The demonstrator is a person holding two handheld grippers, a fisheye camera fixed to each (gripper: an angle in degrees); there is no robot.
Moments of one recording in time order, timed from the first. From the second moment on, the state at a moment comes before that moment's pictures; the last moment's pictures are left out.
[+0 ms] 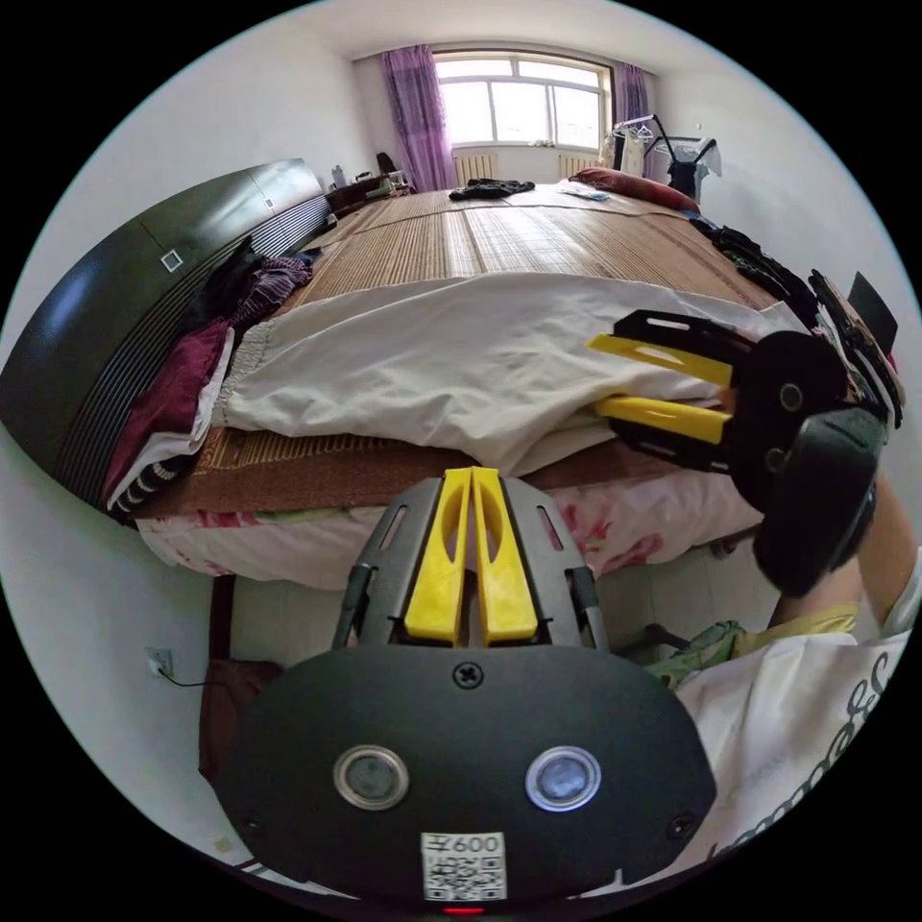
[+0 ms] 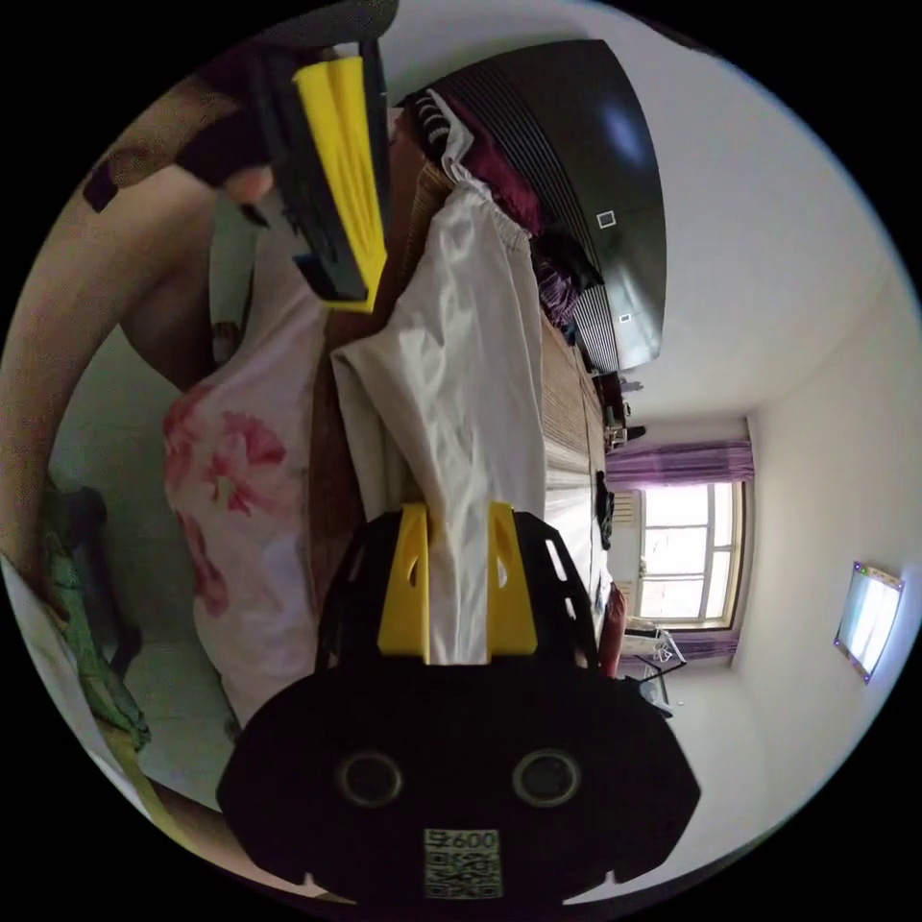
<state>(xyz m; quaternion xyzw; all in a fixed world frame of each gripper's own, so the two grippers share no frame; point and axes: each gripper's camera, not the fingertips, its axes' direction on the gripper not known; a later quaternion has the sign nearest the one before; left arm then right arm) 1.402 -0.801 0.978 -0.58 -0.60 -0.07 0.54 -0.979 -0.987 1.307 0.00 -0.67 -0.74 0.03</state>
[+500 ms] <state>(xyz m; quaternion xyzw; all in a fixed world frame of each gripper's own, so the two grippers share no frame) 1.383 -0.702 0.891 -0.60 -0.57 -0.08 0.56 -1.092 -0.995 1.255 -0.01 -0.58 -0.81 0.06</state>
